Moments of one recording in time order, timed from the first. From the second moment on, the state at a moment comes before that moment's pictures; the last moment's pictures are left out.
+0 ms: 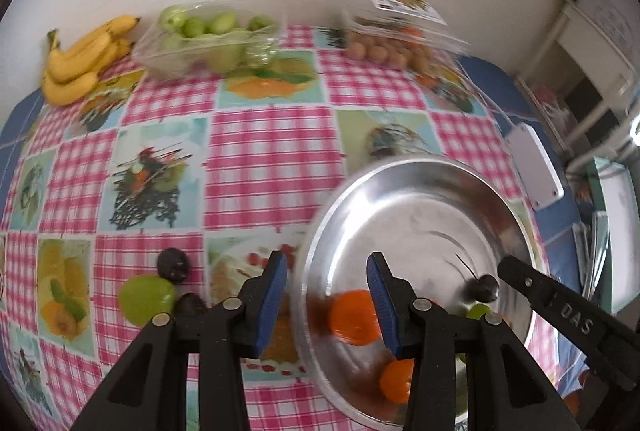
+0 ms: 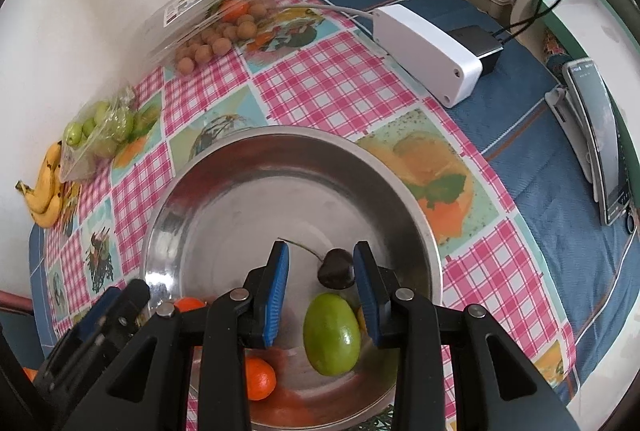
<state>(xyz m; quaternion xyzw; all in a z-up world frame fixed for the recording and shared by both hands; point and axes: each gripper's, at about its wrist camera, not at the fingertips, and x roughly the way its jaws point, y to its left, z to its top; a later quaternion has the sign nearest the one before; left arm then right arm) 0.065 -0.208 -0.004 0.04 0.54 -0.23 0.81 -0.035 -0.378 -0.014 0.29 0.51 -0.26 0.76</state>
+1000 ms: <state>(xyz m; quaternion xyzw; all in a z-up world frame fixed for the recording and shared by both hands) 0.078 -0.188 -0.026 0.05 0.56 -0.16 0.81 -0.020 -0.367 -0.025 0.24 0.55 -0.27 0.76</state>
